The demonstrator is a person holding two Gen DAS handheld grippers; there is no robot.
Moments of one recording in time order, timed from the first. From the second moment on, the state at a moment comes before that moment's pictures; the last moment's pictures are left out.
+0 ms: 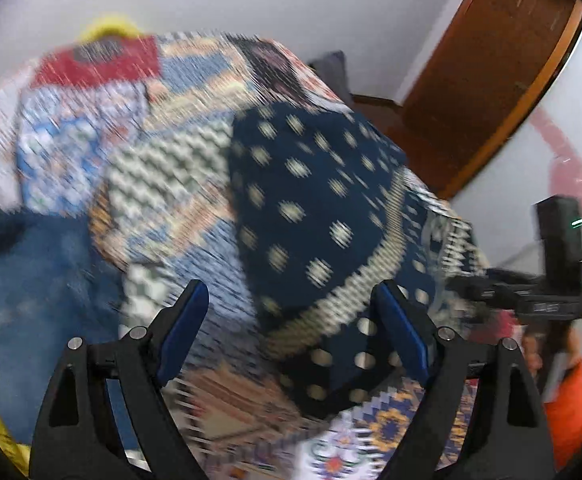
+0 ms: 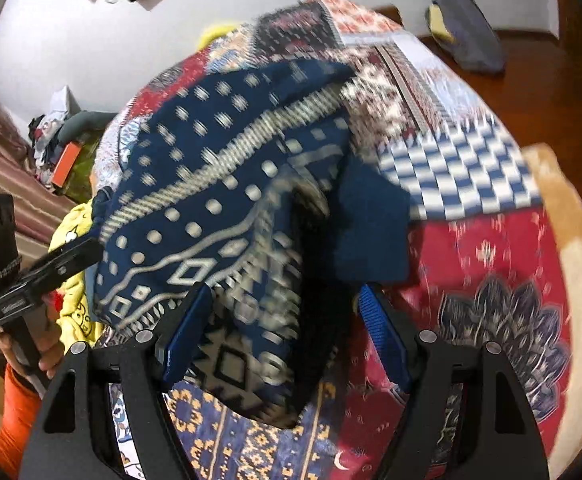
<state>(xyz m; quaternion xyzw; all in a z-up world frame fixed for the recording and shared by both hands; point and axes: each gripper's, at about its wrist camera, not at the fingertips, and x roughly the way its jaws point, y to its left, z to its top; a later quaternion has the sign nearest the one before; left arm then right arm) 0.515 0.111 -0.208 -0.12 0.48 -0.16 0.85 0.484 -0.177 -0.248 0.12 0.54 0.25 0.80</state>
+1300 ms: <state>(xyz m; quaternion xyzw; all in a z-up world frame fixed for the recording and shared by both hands) 0.523 0.124 -0.181 -0.21 0.47 -0.20 0.83 0.482 -0.116 -0.211 0.20 0.52 0.36 0.75</state>
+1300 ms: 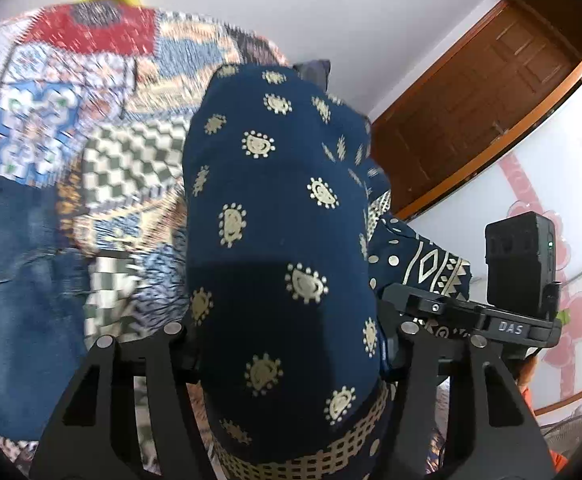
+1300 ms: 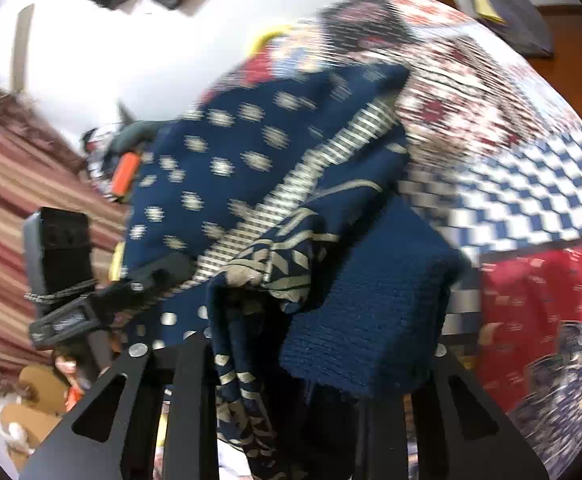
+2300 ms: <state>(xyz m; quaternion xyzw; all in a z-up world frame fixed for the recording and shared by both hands) 0.440 0.416 -0.298 -0.39 0.47 -0.12 0.78 0.472 0.145 -0.270 0.06 0.56 0.43 0.71</state>
